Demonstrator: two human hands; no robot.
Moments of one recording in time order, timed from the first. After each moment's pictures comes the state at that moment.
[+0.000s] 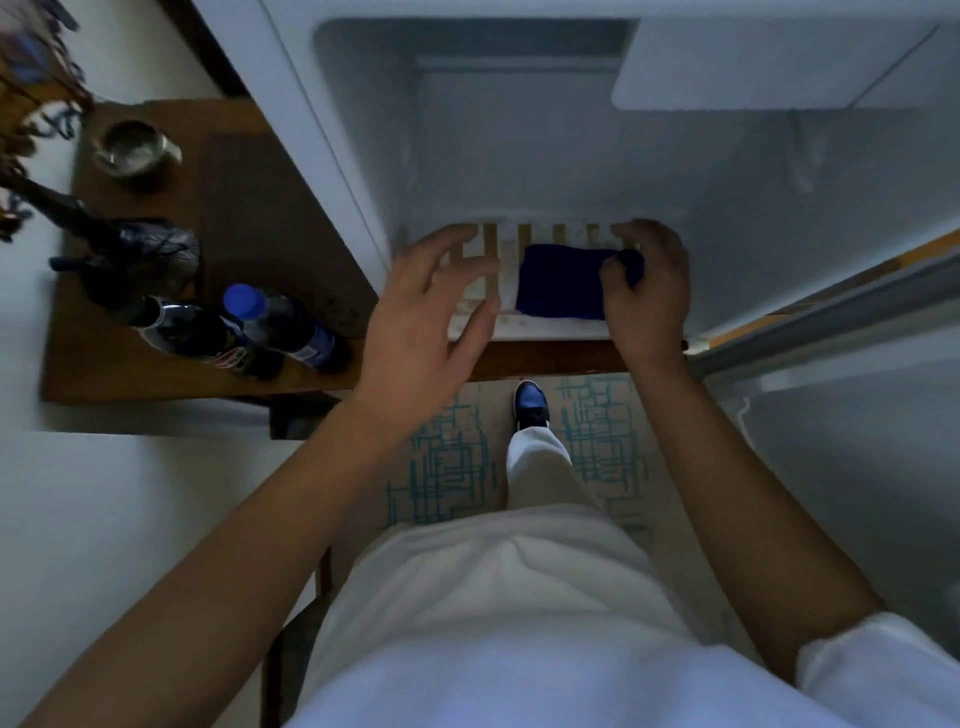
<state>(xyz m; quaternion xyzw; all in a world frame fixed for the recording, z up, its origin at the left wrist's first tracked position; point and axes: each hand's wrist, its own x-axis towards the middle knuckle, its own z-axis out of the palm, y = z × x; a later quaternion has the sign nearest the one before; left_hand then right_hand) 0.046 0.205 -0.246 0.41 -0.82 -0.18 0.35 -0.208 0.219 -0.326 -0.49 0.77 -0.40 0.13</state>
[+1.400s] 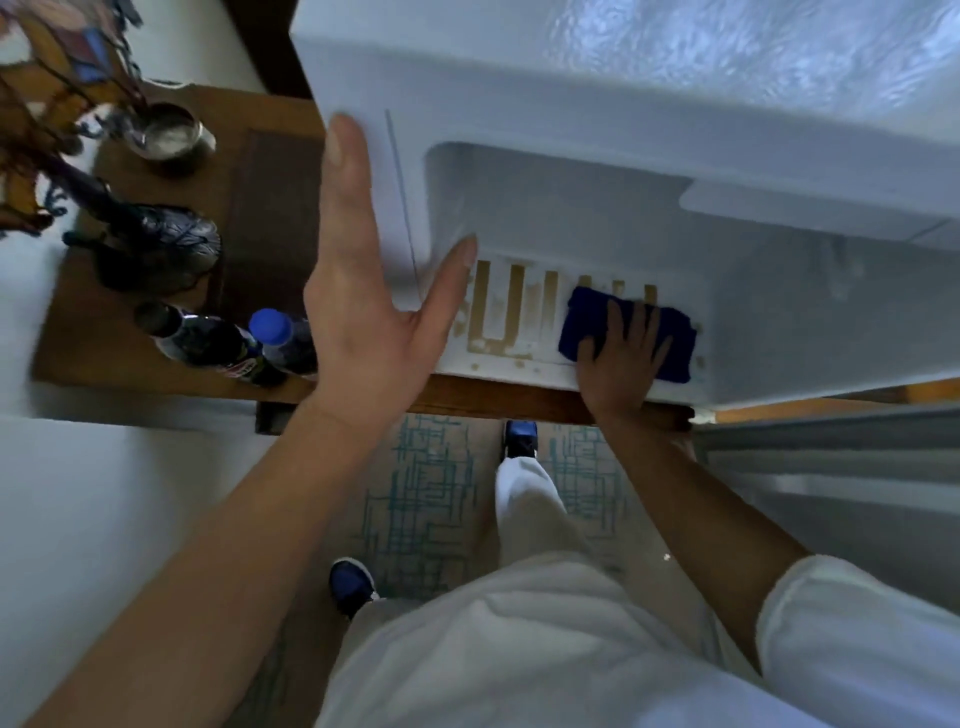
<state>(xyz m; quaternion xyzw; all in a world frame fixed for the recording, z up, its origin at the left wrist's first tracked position) 0.066 0.168 -0.192 0.46 -0.71 -0.14 0.52 -0.207 0.190 -0.425 -0.52 0.85 -0.08 0.06</state>
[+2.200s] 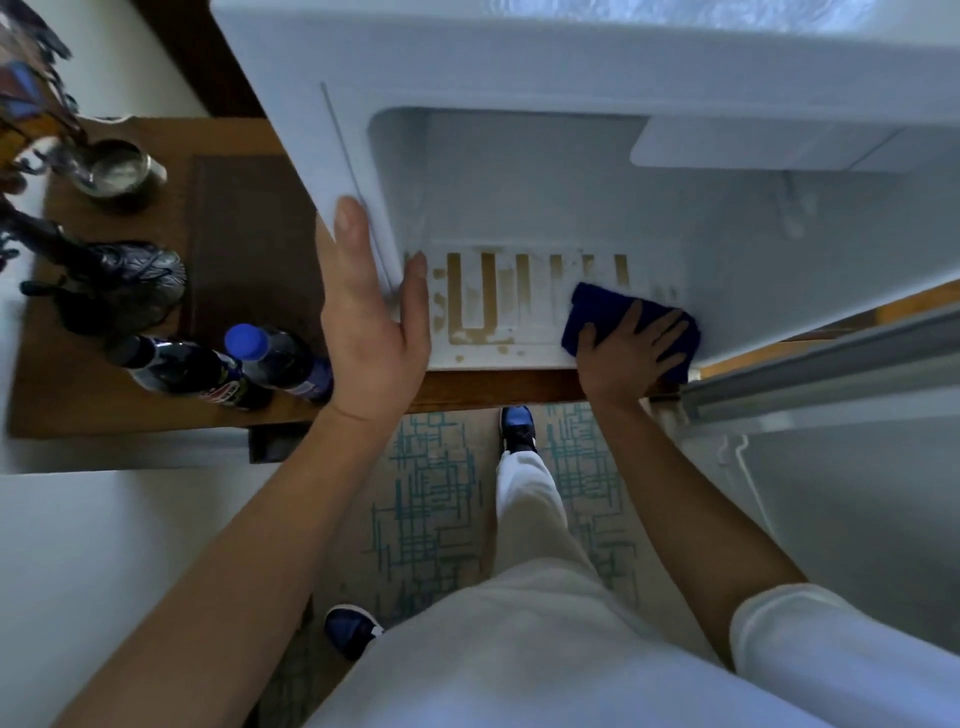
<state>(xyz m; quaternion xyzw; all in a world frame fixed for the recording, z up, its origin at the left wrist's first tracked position) 0.058 0.163 -0.236 0.42 -0.72 -0.12 0.54 -0.204 0.211 -0.424 -0.33 0.94 -0.02 0.07</state>
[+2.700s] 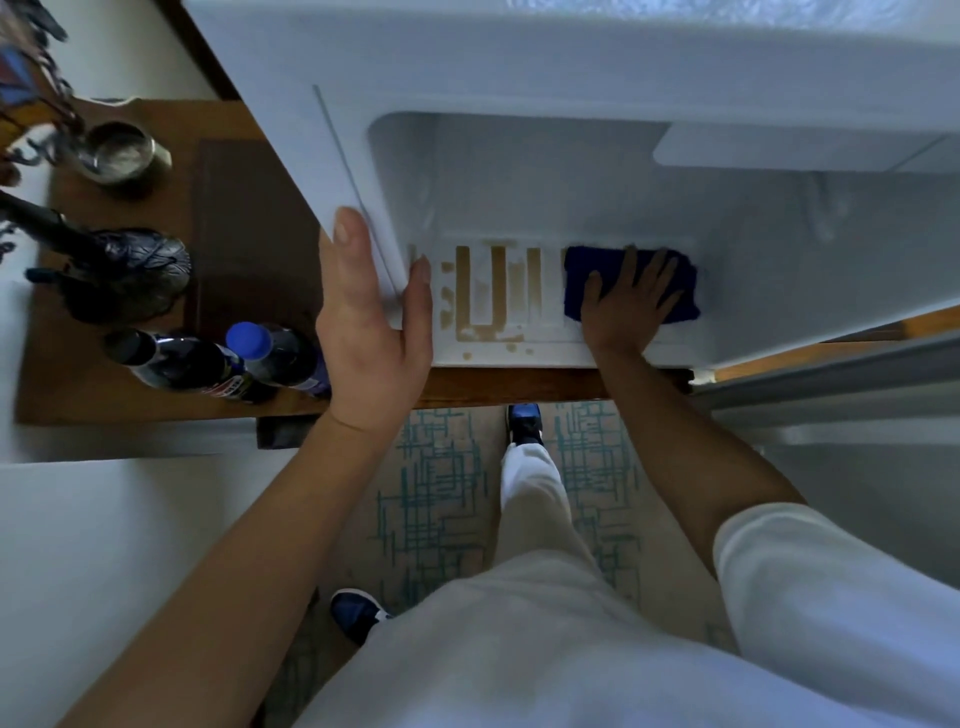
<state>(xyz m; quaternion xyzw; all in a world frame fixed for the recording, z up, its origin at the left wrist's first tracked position) 0.060 0.164 -0.247 0.43 -0.73 -0.10 0.52 -0.224 0.150 -0.433 -0.42 0.91 -0.06 0.06</state>
